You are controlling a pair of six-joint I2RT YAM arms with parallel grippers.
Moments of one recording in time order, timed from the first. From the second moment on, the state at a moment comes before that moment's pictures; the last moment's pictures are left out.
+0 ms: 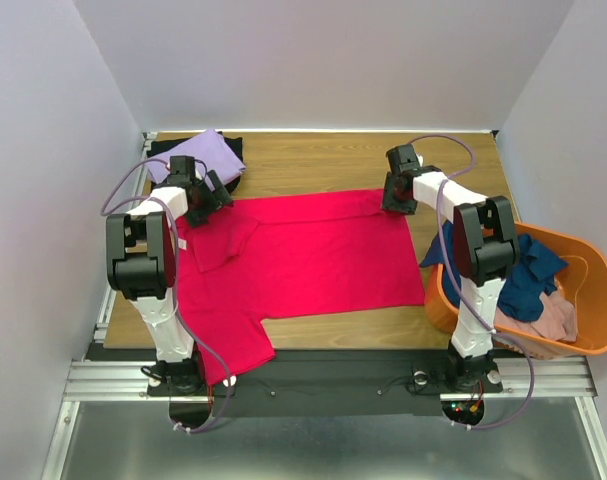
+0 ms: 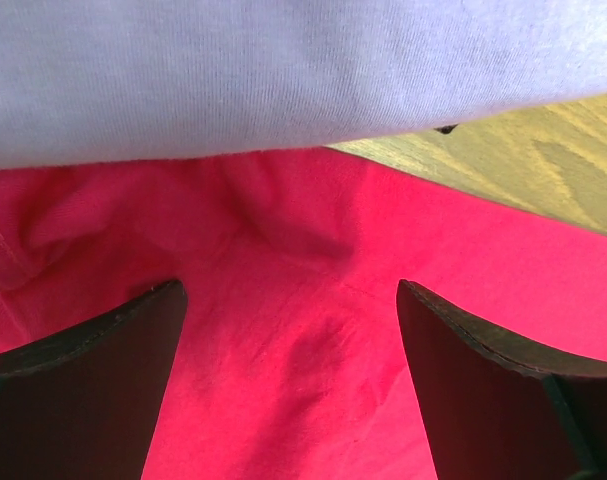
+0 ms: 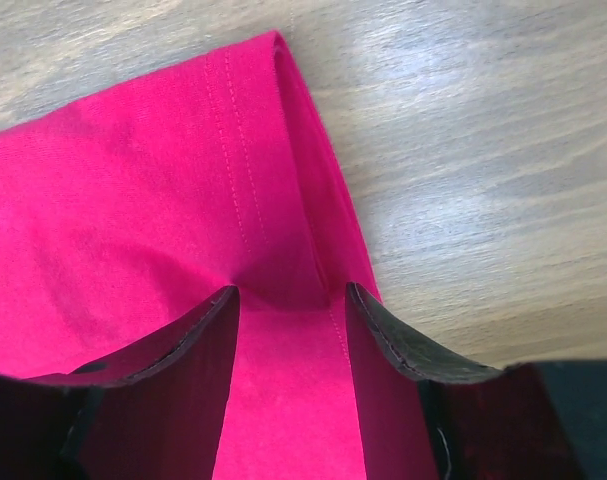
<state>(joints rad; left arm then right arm) 0.03 1.89 1.25 -0.30 0.15 -0.51 0.24 2.04 1.50 -0.52 0.25 0.42</state>
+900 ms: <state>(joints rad) 0.15 1.92 1.29 -0.32 0.18 -0.45 0.24 2.06 1.56 -0.59 0.29 0.39</state>
